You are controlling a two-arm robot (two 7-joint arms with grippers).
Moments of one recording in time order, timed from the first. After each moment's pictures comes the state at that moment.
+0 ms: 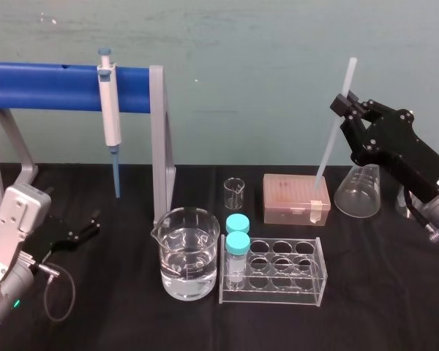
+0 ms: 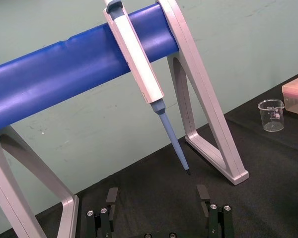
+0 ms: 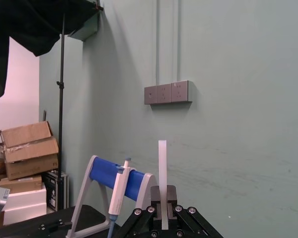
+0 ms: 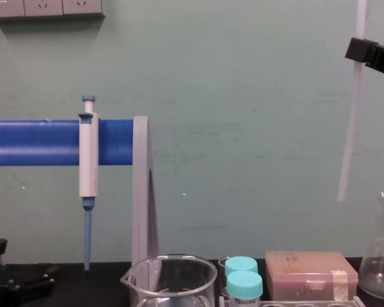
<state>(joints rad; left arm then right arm) -0.20 0.60 0.45 -1.41 -0.25 -0.12 0.03 0.19 0.53 -0.20 -1.71 0.65 -0.15 0.51</state>
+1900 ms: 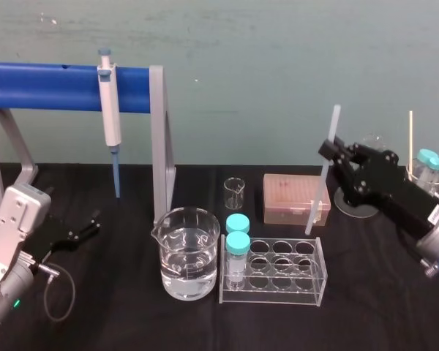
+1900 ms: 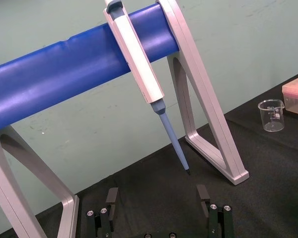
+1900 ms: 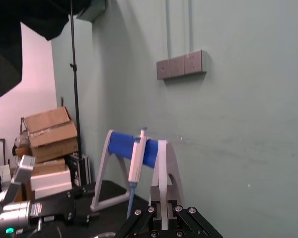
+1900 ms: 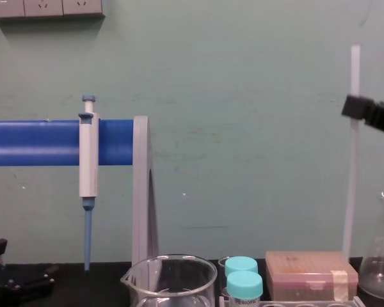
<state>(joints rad) -0.20 0.60 0.45 -1.41 -0.25 -0.12 0.03 0.14 0.56 -0.23 -1.66 0.70 -0.15 0.59</state>
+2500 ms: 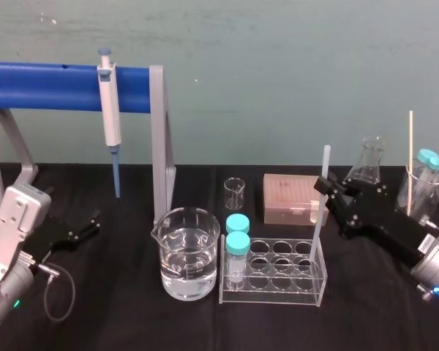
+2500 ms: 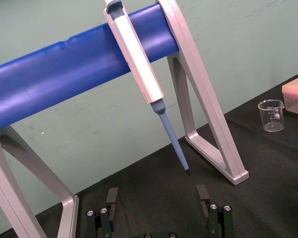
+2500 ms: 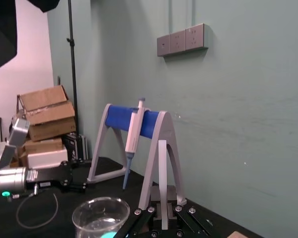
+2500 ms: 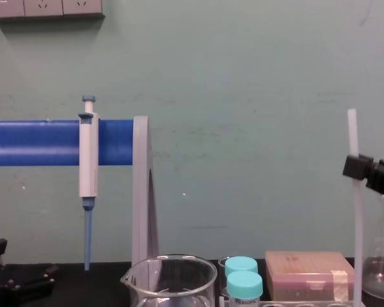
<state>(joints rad) -0.20 0.60 0.45 -1.41 -0.25 -0.12 0.03 0.13 0.56 -0.26 -1.58 0.64 -0.21 0.61</state>
